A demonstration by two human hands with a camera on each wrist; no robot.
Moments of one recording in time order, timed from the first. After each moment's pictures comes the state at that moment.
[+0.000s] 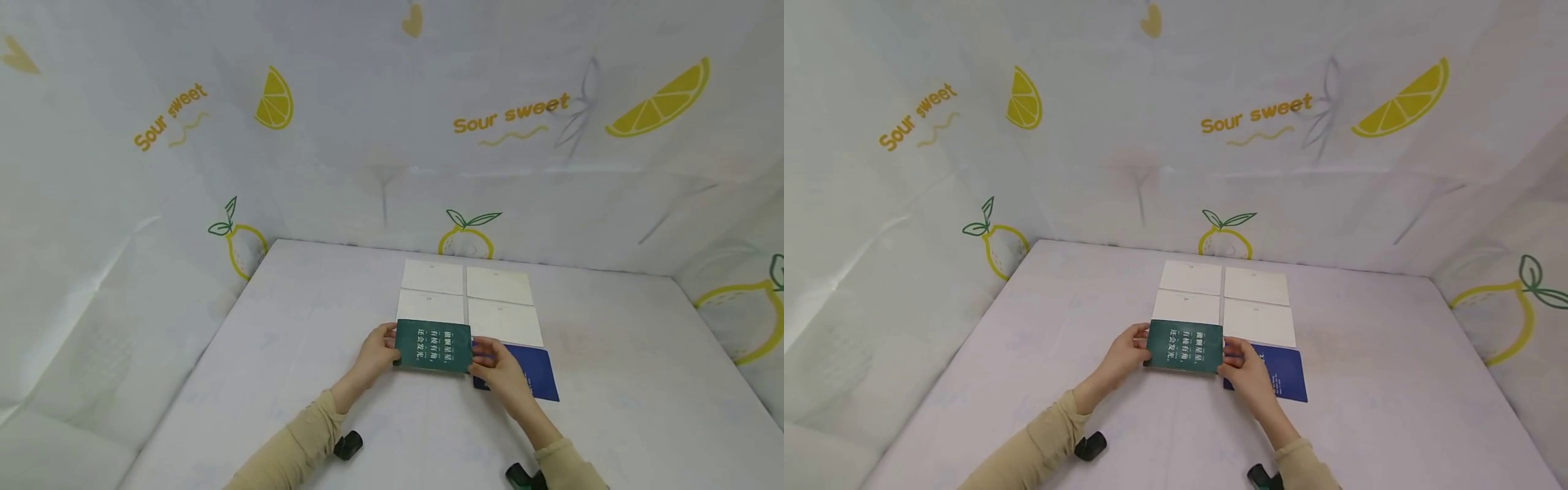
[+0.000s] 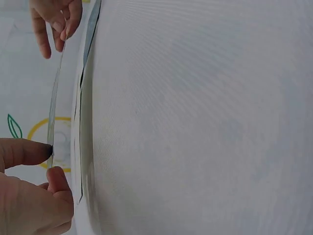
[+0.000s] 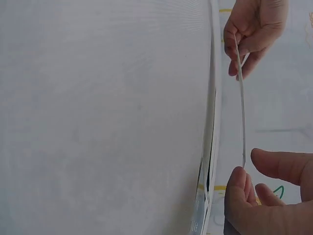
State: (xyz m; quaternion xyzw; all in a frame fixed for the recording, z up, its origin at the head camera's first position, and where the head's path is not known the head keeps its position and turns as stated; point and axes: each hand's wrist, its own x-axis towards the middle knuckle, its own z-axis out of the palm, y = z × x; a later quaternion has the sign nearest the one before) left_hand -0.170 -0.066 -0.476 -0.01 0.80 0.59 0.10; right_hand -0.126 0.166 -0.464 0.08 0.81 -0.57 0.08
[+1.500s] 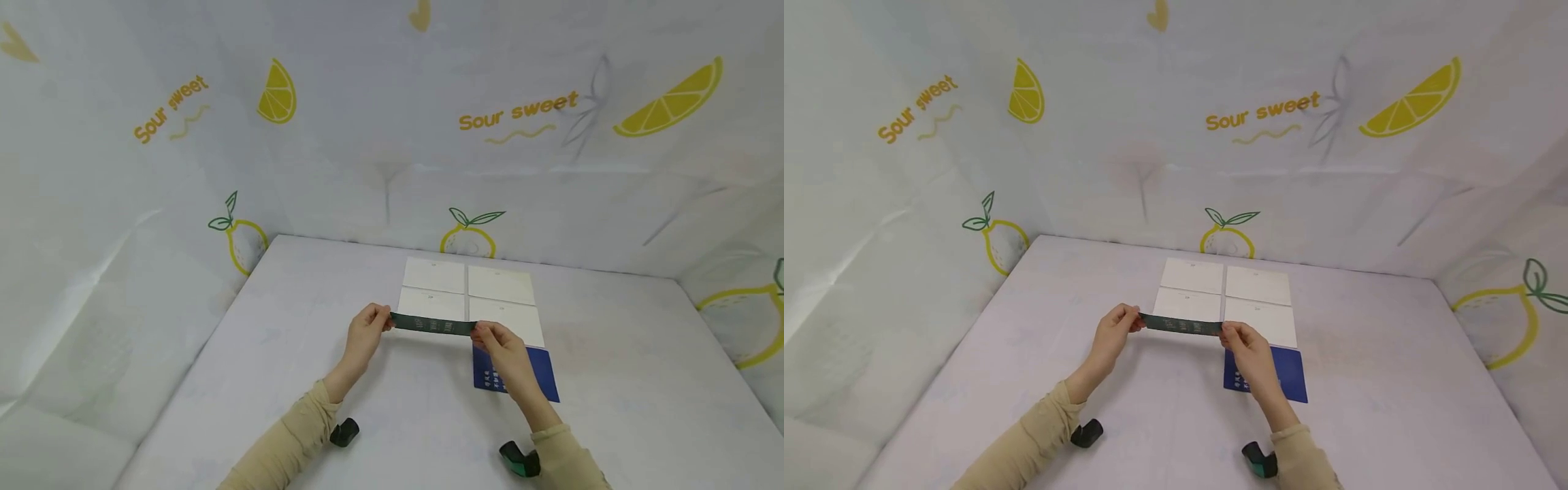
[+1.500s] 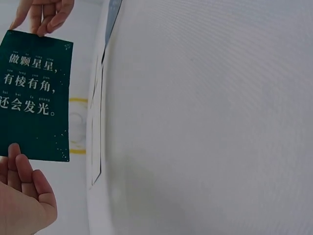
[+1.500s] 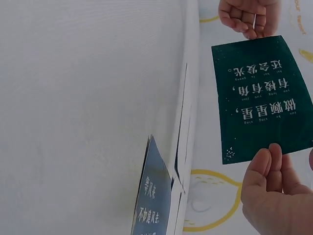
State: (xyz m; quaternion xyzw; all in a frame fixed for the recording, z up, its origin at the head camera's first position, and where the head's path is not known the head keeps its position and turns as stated) left_hand -0.183 -0.076 -0.459 -0.03 0.73 0.68 -0.01; right_hand -0.146 0.166 -0.445 0.07 0.80 -0.59 0.04
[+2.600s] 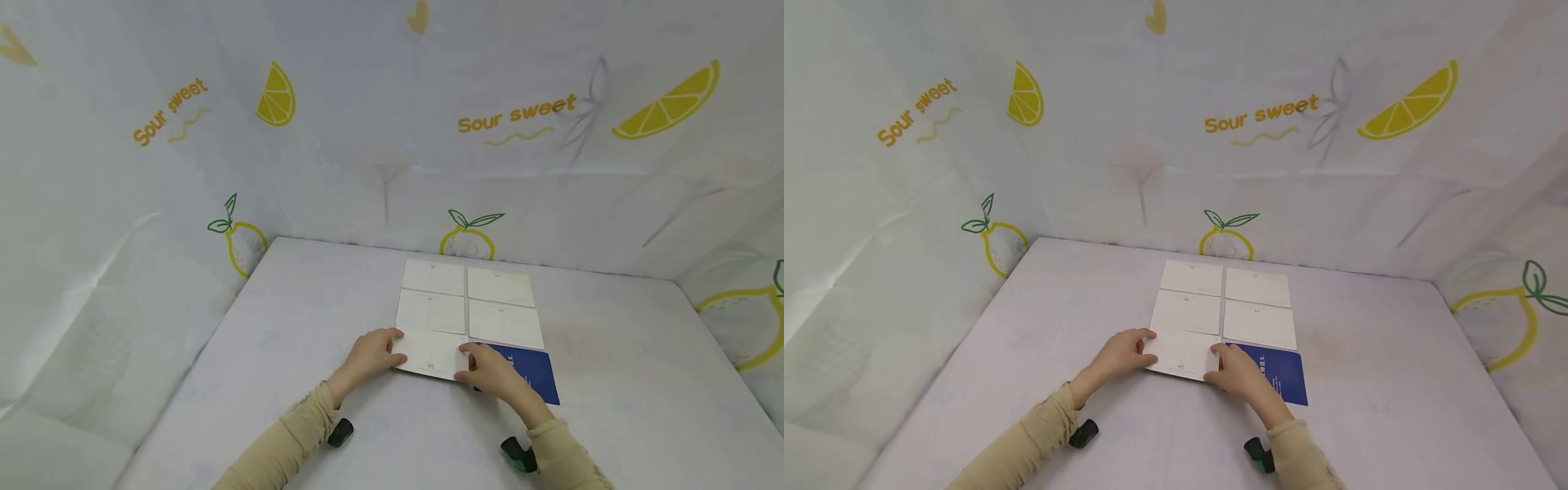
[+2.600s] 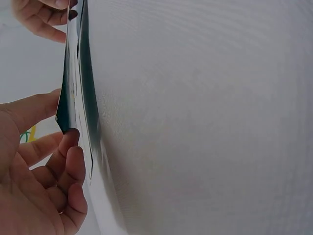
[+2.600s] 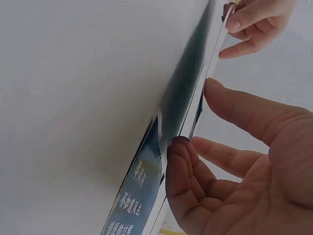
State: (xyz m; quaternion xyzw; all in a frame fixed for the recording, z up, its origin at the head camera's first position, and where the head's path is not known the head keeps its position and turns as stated) left_hand -0.175 -0.081 -0.466 0.15 0.94 0.31 0.08; right_hand -0.142 0.156 -0.447 -0.09 0.94 -0.31 0.12
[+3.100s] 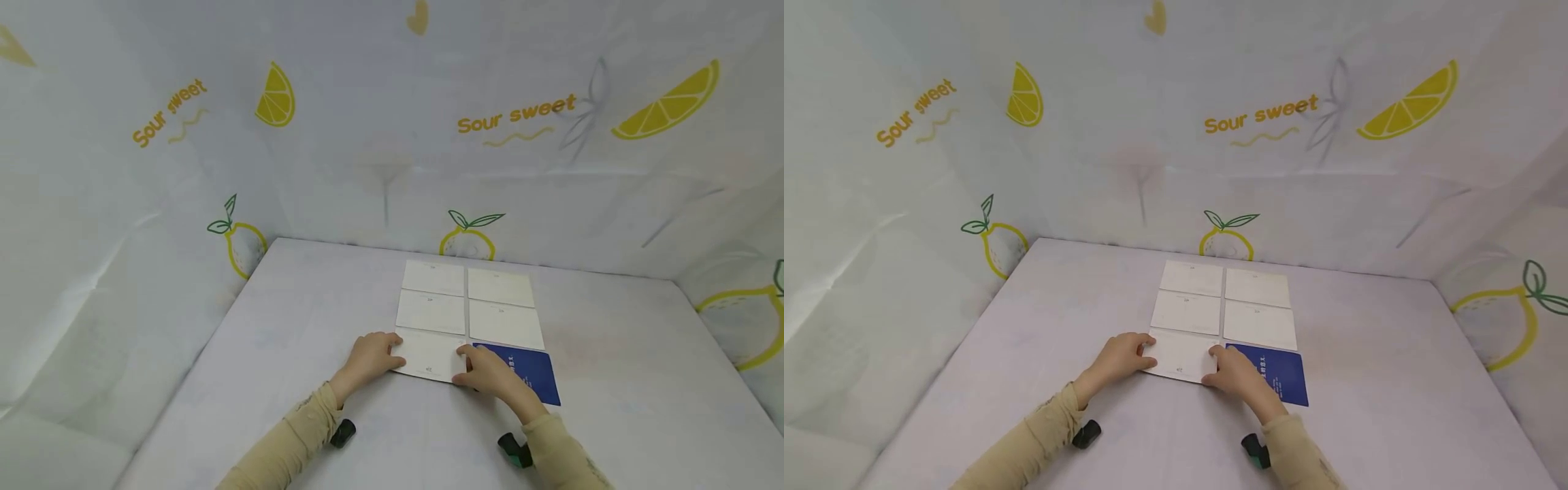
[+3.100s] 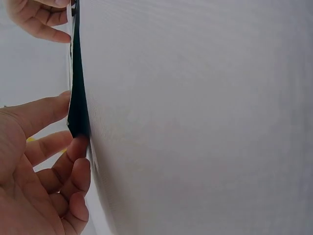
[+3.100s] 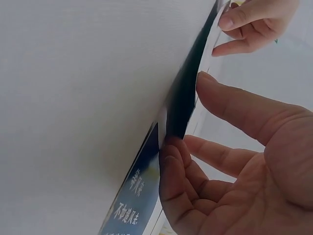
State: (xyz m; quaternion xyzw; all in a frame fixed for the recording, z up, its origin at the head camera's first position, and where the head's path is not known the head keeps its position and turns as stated) left_hand -0.177 -0.080 -0.476 0.16 0.95 0.25 0.06; right_hand -0.146 0.151 -0.449 -0.08 0.95 -0.28 0.15
